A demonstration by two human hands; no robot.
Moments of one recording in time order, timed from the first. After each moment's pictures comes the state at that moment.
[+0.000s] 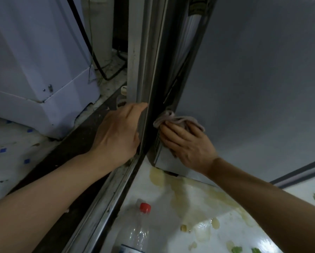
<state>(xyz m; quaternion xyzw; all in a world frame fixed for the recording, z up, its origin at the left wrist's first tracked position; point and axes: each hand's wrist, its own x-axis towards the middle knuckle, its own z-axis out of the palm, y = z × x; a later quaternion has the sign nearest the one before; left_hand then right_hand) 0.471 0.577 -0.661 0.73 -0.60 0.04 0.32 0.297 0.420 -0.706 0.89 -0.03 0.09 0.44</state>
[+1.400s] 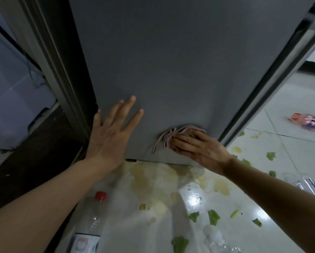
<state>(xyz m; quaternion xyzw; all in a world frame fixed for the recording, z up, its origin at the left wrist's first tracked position) 0.346 0.526 -0.685 0.76 -0.64 0.14 0.03 0.093 0.390 -0.714 0.91 -0.07 -0.02 0.42</state>
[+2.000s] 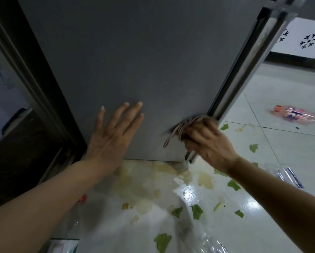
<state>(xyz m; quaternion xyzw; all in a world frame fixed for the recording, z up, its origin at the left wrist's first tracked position) 0.301 0.500 -0.700 0.67 -0.69 0.25 0.09 0.038 0.369 -0.711 0.90 -0.14 0.14 0.38</state>
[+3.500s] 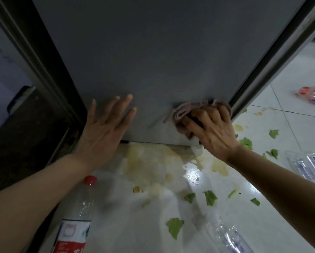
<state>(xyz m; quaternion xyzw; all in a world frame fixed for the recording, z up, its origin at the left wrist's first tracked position) 0.345 0.518 -0.748 0.66 -0.69 0.30 0.04 0.076 0.375 -0.743 0.89 -0.20 0.22 0.36</state>
